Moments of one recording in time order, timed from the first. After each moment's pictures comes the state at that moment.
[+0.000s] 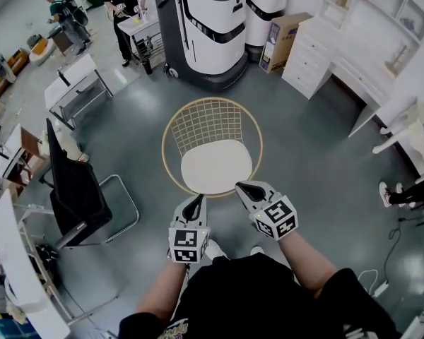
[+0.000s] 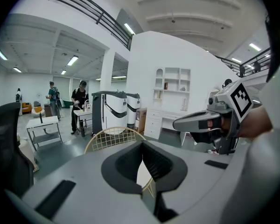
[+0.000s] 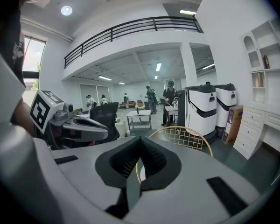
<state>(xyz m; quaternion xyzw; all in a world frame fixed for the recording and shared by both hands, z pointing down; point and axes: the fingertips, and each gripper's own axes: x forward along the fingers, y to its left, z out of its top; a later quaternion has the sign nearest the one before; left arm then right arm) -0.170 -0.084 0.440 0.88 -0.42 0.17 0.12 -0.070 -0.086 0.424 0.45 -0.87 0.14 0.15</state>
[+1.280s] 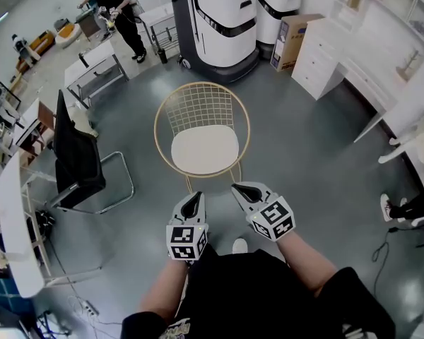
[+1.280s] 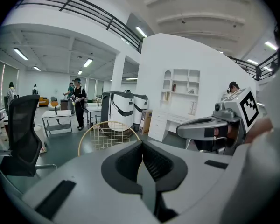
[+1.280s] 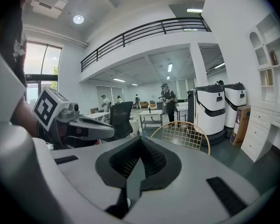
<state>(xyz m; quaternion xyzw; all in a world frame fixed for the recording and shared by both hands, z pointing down) -0.060 0.052 0.435 0.84 -0.50 0.14 0.15 0.033 0.048 0.421 0.37 -0.91 0.13 0.15</state>
